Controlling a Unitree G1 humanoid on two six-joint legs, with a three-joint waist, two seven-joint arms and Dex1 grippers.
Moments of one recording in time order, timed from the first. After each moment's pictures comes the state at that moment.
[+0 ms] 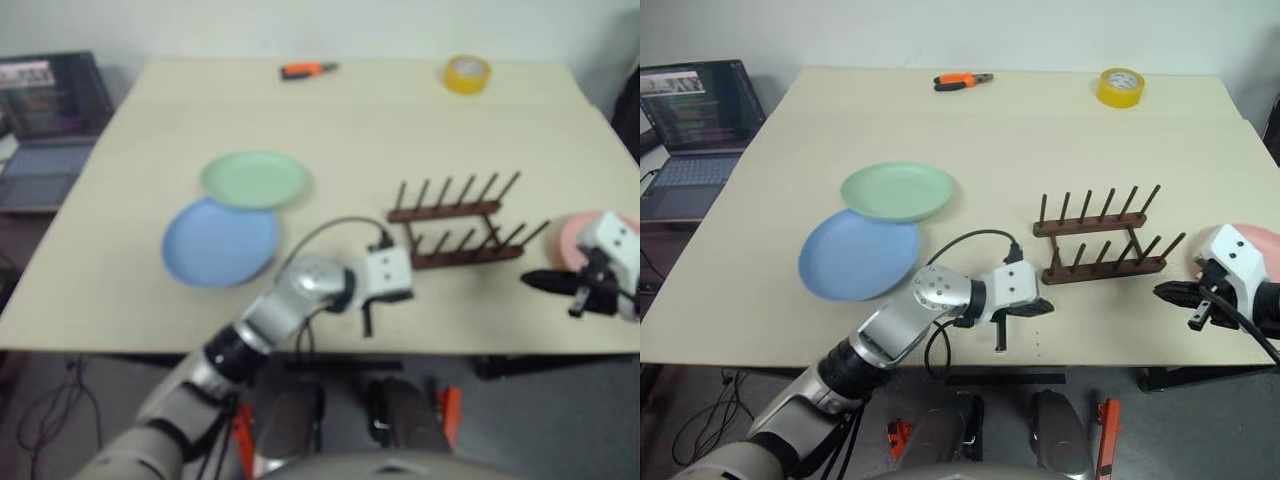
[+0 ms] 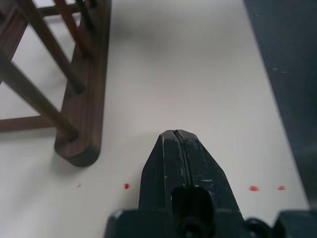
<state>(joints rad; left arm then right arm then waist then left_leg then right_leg) -0.57 0.29 -0.62 -0.14 -0.03 0.56 -0.87 0.04 -1.08 -0.36 -0.38 0.45 0.84 1.02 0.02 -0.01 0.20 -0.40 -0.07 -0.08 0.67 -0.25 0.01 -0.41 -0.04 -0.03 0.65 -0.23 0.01</state>
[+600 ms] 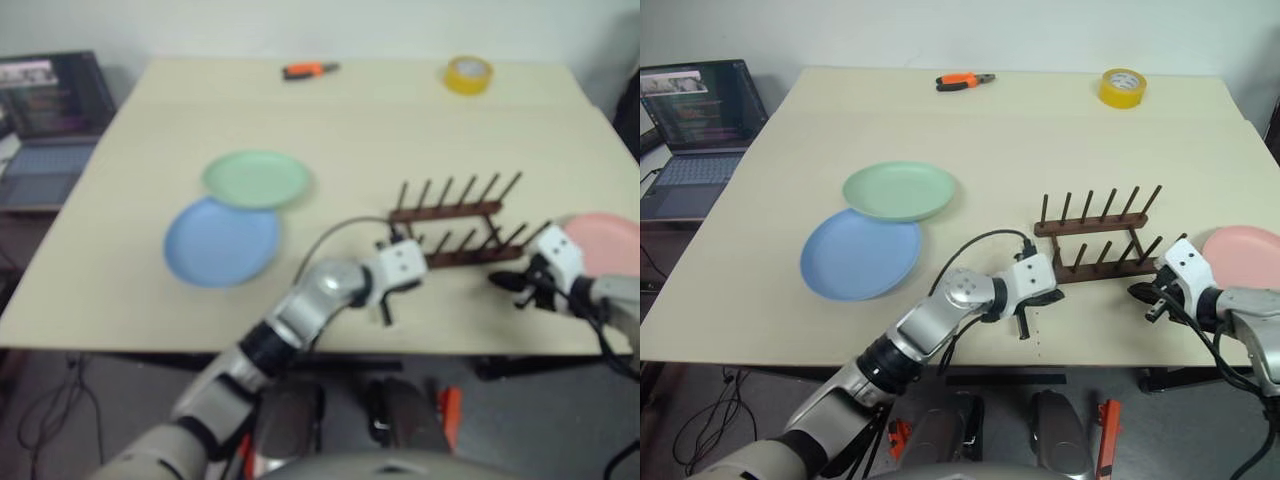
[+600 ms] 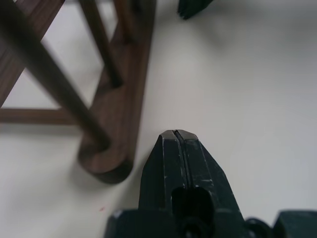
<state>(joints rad) -0.60 0.13 -0.60 0.12 0.06 0.48 -0.71 -0.10 -0.88 -0.12 -0.12 0.30 0.66 0.84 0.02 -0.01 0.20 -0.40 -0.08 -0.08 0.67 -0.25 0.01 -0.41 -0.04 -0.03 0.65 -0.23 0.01</state>
